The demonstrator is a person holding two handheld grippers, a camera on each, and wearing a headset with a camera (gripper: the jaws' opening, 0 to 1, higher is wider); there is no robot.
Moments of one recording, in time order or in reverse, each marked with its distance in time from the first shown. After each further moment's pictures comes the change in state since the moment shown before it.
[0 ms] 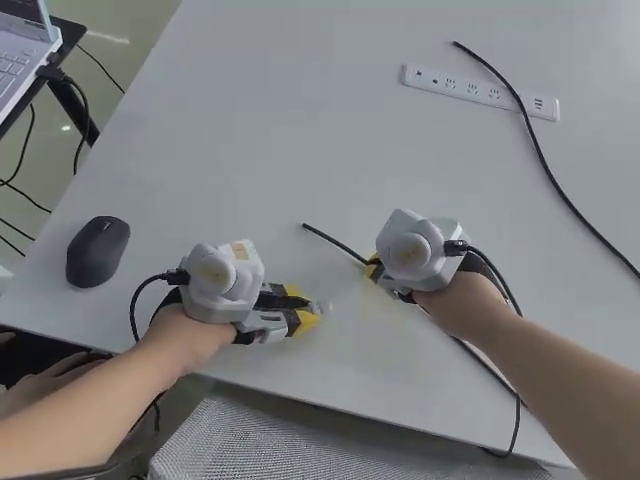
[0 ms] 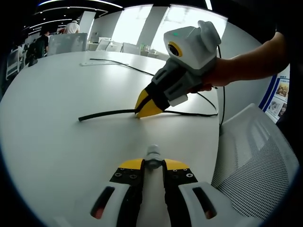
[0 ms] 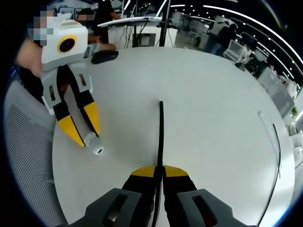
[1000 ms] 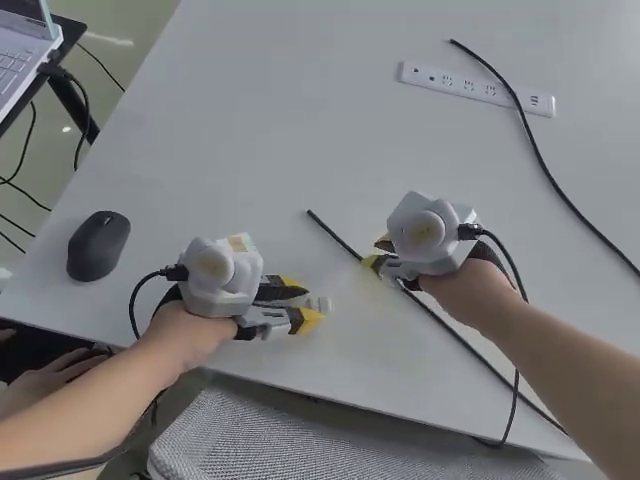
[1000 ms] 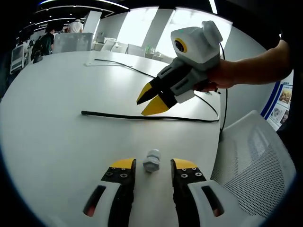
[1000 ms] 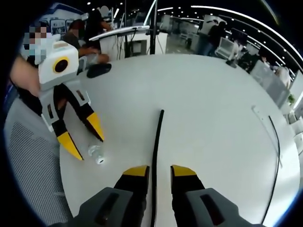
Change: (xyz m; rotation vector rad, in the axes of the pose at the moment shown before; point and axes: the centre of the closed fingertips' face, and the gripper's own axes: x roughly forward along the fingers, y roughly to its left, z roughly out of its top) left arm -0.006 -0.003 0.005 -0.068 -0.035 0.036; right arm -0.024 -0.007 0.011 0.117 -0.066 -0.002
